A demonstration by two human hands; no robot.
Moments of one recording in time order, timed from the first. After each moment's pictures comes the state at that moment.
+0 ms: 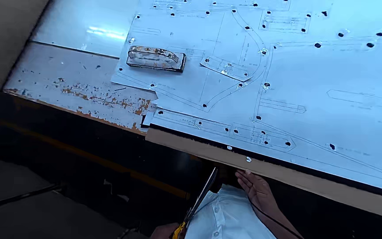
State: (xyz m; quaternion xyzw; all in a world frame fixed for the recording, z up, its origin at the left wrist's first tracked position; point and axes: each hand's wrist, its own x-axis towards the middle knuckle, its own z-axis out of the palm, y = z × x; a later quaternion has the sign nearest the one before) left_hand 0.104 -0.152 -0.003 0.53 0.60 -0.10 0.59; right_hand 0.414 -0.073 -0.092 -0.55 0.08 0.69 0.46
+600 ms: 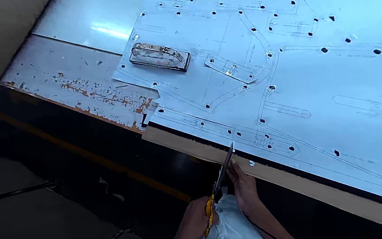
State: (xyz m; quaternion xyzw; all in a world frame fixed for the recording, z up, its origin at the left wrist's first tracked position) left_hand 0.194 -0.098 -0.057 0.48 0.63 -0.10 0.60; right_hand 0.358 -0.032 -0.096 -0.61 0.12 0.62 0.48
